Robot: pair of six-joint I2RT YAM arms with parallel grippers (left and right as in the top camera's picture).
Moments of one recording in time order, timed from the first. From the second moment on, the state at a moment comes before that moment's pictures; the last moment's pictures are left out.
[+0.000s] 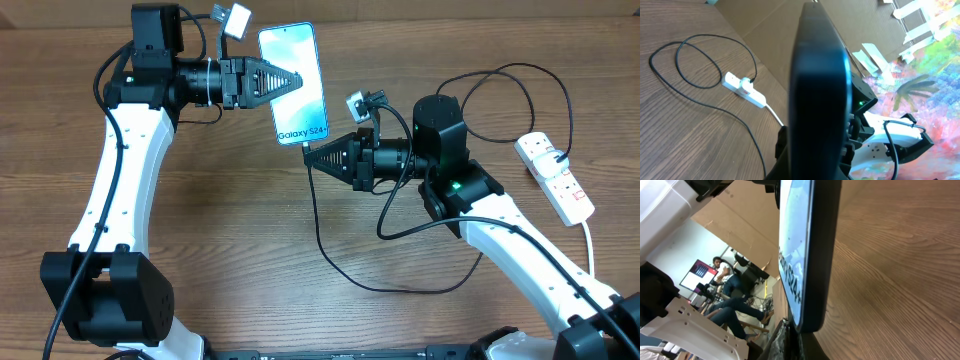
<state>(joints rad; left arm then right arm) -0.04 1.77 1.62 -0.60 1.49 -0.18 0.43 1.46 0.97 0.22 -1.01 0.54</state>
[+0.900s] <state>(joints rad) -0.04 1.77 1.62 -0.58 1.49 -0.18 0.43 1.47 0.97 0.23 -1.06 0.57</state>
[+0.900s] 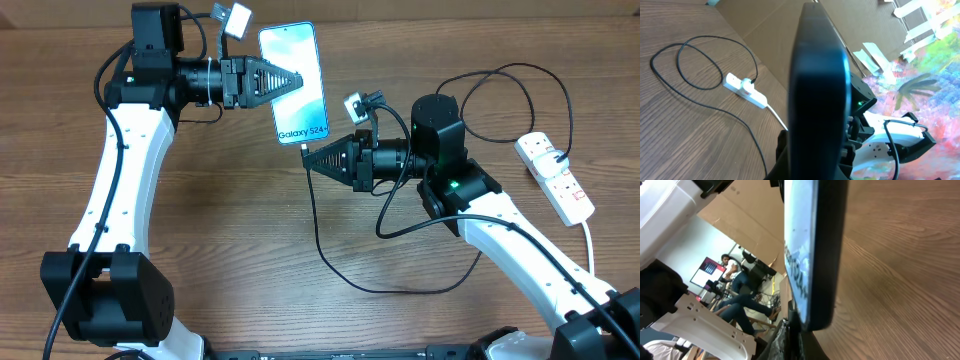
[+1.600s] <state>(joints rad) -0.04 1.77 1.62 -0.58 1.49 -0.18 0.43 1.47 0.97 0.26 -1.06 0.57</state>
